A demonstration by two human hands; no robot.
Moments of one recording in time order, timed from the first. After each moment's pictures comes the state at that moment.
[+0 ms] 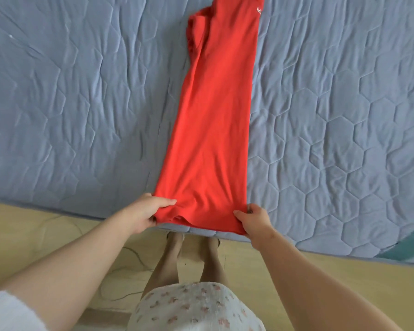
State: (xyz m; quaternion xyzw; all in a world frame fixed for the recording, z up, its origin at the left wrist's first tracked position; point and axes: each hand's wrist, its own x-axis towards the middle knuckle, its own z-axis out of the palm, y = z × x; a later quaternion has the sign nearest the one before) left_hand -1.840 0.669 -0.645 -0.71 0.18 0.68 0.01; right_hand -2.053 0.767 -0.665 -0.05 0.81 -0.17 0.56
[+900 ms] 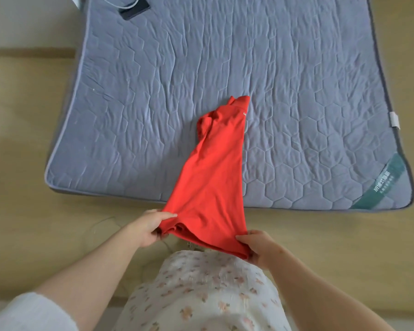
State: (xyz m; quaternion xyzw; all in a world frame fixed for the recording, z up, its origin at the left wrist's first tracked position) left_hand -1.725 0.774 -0.455 -0.71 0.19 0.68 -0.01; right_hand -1.937 0.900 -0.478 0.14 0.69 -0.24 0.67
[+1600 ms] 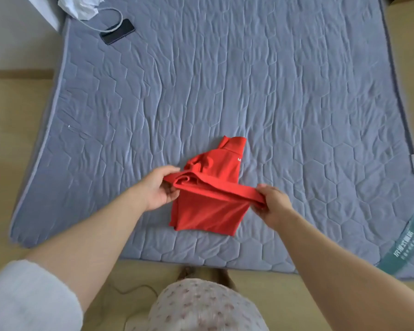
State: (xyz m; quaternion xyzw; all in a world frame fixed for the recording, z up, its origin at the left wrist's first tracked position) left_hand -1.885 0.540 -0.464 -0.67 0.16 0.72 -0.11; right_hand -2.095 0.653 -0.500 0.17 0.69 -0.44 0.55
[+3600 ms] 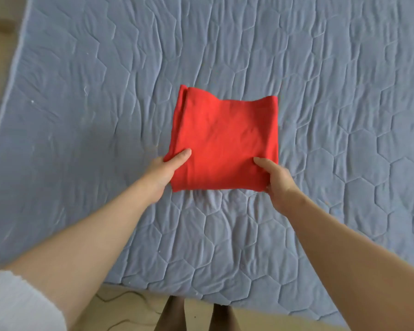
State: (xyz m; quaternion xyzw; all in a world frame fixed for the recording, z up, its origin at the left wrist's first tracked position) left_hand -1.895 0.460 -0.616 -0.64 0.32 0.68 -0.17; right_hand -2.116 0.533 -0.617 -0.03 0.70 -0.39 0.60
